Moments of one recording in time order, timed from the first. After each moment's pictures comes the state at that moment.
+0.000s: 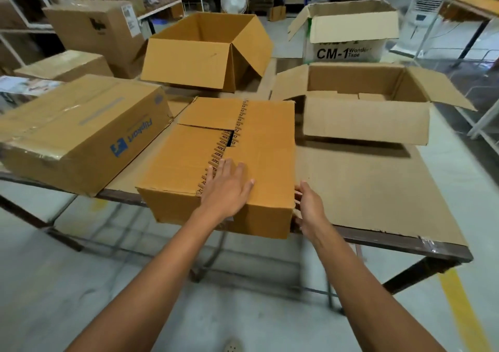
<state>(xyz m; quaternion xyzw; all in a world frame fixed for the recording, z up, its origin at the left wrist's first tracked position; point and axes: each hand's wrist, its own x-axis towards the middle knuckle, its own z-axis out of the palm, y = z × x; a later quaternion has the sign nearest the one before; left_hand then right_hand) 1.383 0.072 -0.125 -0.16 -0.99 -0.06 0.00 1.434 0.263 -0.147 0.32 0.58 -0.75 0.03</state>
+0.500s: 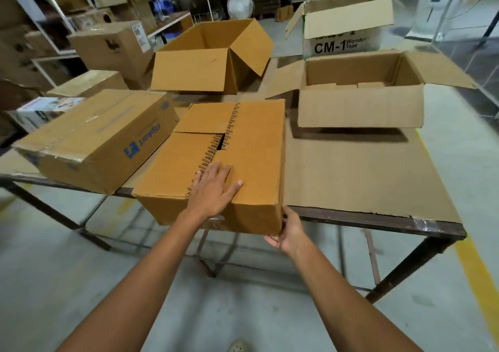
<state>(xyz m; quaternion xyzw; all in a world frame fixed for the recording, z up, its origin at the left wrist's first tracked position) 1.432 0.064 -0.117 -0.12 -0.99 -0.09 0.00 1.492 0.250 -0.201 0.38 0.37 -0.83 0.18</state>
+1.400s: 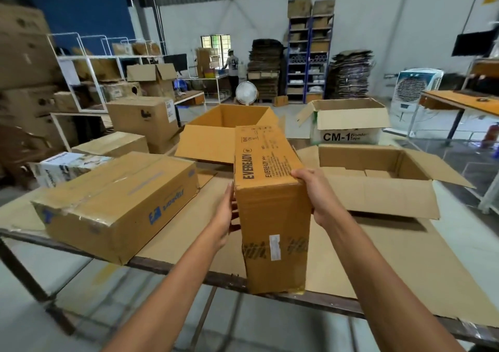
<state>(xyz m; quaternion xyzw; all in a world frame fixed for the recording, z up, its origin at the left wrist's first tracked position) 1.364 0.018 -0.020 0.03 -0.67 -0.73 -0.09 1.385 0.216 0.032 0.10 0.70 -0.71 -0.06</state>
